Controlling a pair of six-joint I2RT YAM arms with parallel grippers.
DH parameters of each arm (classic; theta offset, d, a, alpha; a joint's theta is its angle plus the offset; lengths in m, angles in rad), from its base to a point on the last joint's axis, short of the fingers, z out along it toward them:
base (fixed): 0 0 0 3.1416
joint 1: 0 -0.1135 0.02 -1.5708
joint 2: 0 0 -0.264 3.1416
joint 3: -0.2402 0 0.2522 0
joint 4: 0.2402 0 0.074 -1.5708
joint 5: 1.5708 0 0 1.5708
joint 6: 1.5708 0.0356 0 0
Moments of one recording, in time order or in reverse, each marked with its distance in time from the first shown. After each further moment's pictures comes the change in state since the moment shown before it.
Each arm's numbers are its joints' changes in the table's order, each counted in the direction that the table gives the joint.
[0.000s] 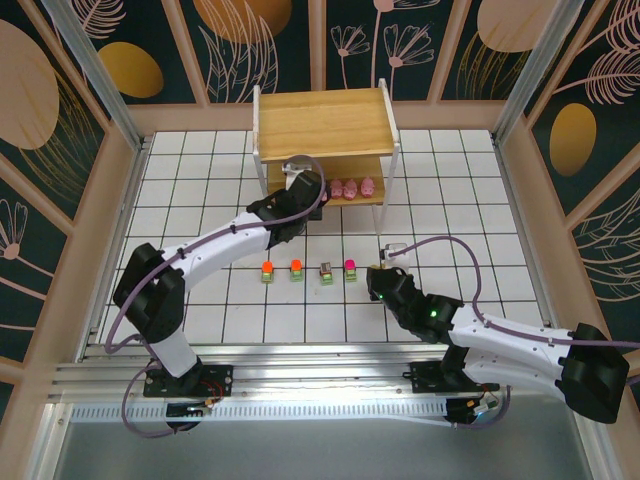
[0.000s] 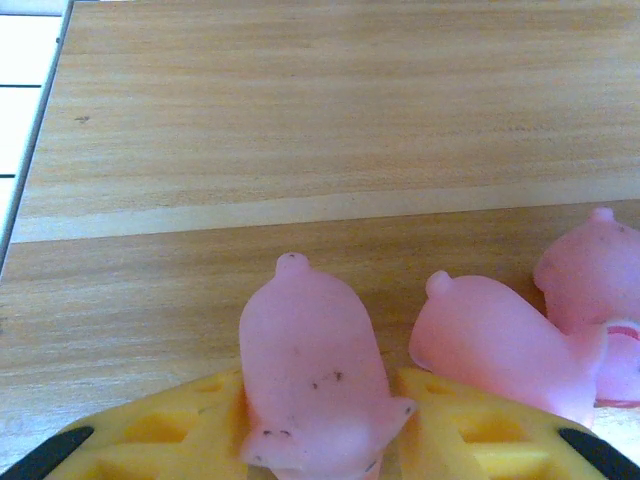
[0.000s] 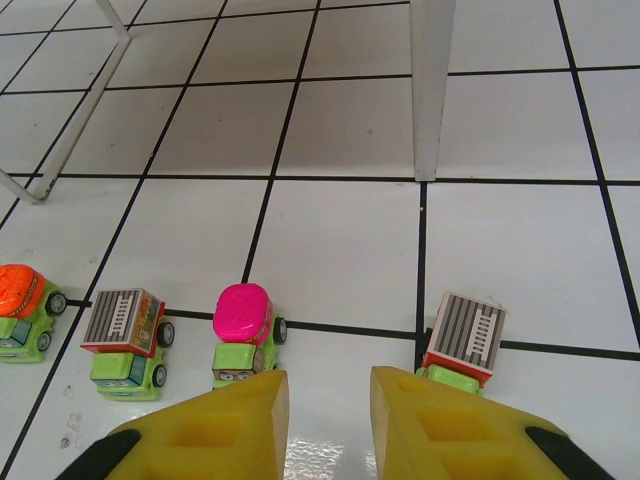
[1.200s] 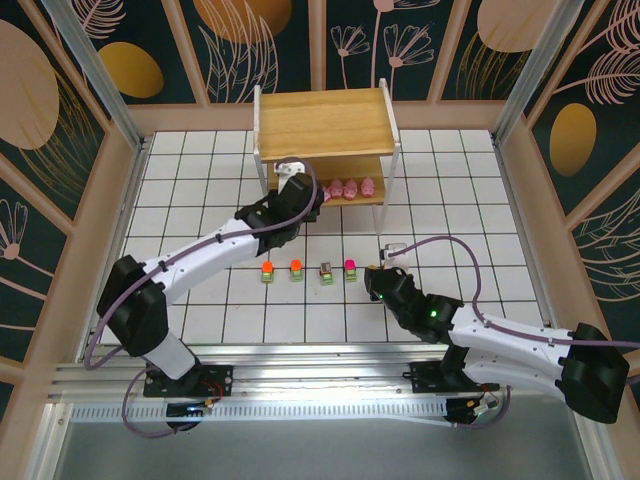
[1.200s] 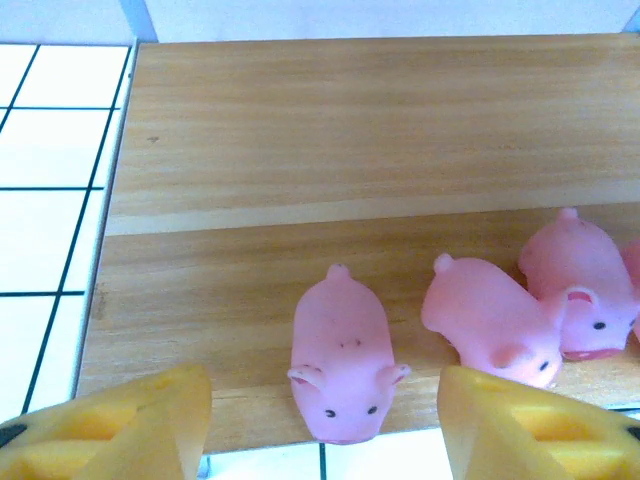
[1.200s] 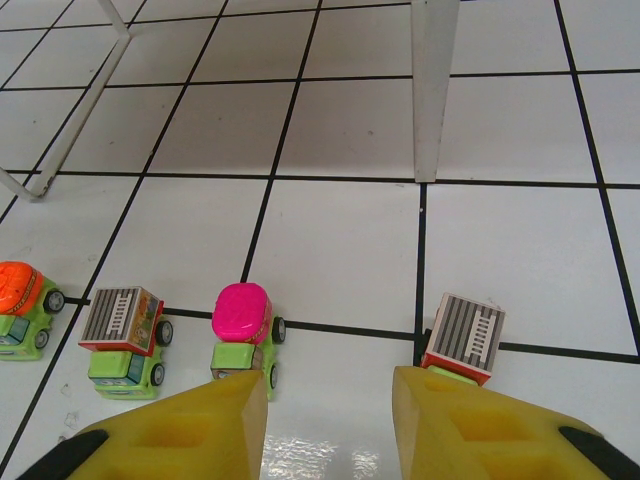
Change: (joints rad) left arm 0.031 0.101 0.054 0.013 -0.046 0.008; right arm 0.000 0.000 0.000 0.000 0.000 -0.011
